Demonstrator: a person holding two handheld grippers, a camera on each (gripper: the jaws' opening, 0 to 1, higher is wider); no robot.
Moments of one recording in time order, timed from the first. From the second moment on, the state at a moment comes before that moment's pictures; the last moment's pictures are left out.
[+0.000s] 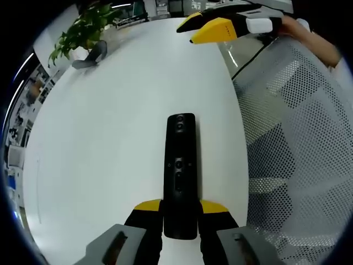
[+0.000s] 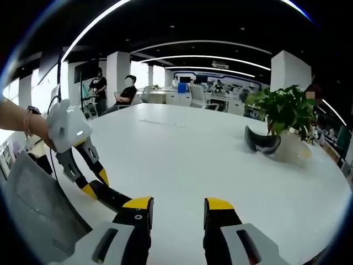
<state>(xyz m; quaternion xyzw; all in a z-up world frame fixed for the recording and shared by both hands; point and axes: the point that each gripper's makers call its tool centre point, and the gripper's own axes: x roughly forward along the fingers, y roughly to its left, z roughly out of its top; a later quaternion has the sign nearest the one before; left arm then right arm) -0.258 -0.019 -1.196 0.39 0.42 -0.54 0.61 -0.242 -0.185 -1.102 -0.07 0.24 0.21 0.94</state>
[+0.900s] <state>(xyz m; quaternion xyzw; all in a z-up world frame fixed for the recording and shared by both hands) -0.259 -0.020 -1.196 0.41 0.39 -0.59 0.58 -0.262 -0.149 -1.123 -0.07 0.33 0.32 0.89</state>
